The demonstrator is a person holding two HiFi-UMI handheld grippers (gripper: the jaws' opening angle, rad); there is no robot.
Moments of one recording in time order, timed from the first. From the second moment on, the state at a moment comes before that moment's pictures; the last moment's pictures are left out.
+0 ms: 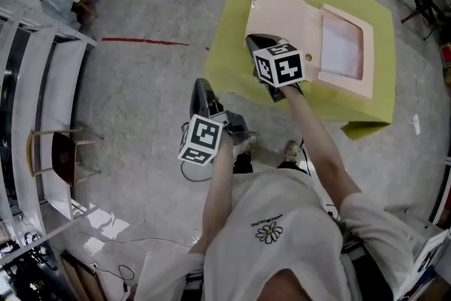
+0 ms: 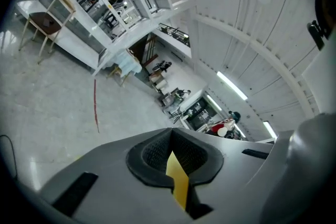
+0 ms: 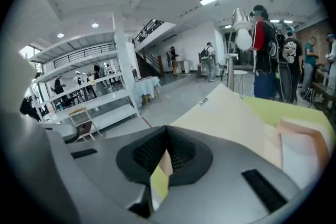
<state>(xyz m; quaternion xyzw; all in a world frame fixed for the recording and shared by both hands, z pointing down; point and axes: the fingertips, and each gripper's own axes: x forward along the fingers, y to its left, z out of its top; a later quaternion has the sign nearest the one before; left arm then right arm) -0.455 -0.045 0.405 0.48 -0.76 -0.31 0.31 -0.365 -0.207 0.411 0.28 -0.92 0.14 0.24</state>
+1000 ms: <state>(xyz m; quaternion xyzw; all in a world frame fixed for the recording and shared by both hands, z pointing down) -0.187 -0.108 0.215 0.73 -0.67 -0.03 -0.10 -0.041 -0.137 0.220 0.50 -0.86 -0.04 -0.04</state>
